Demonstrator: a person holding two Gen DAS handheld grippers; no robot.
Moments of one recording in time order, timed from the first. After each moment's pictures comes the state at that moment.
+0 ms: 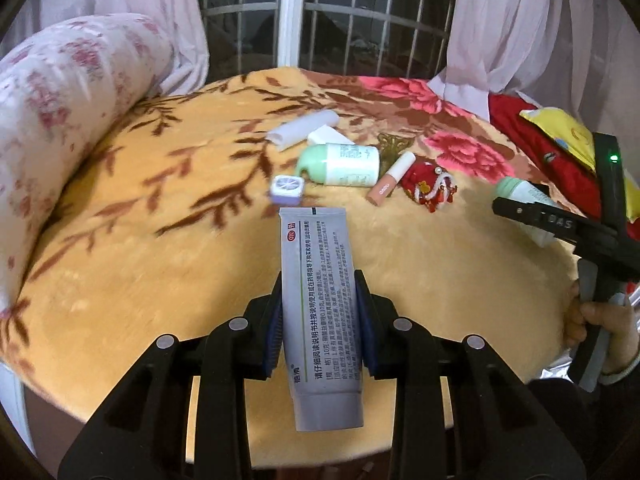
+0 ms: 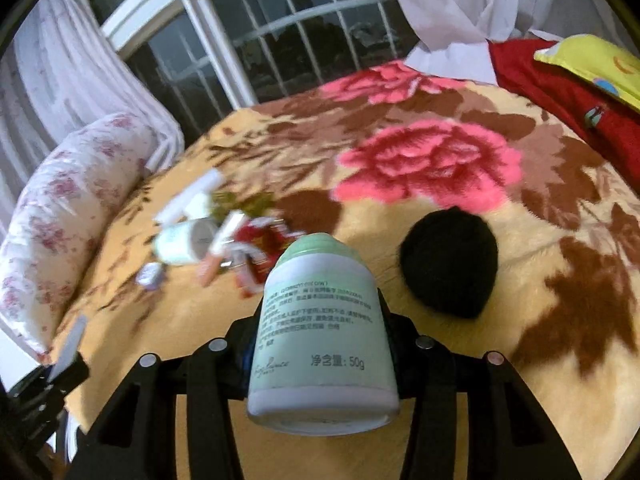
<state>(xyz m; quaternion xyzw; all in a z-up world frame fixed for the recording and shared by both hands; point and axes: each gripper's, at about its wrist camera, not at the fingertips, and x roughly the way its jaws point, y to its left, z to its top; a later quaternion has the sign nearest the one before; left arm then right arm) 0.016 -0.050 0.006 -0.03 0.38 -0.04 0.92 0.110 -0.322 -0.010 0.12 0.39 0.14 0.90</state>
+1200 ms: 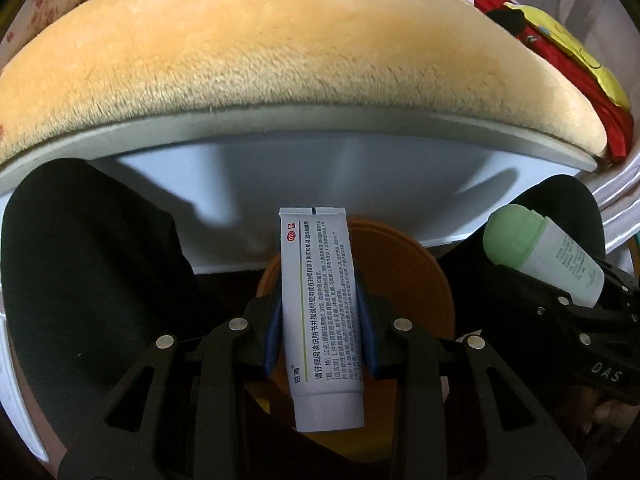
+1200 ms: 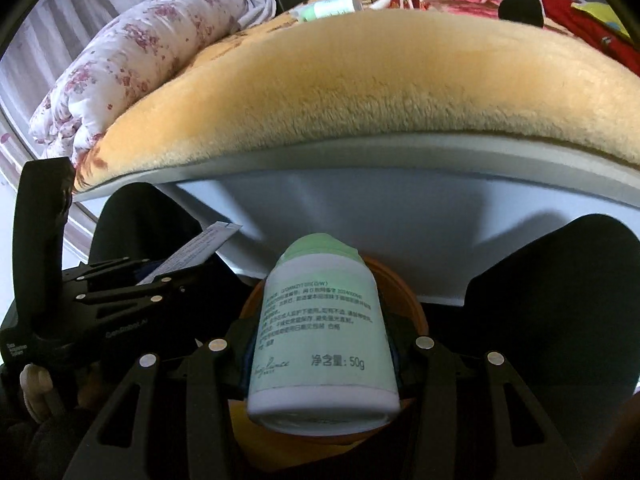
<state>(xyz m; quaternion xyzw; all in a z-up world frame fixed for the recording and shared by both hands) -0.108 -0.043 -0.122 -0.04 0.53 -0.09 0.84 -0.121 -0.233 -0.104 0.04 0.50 0.21 0.84</state>
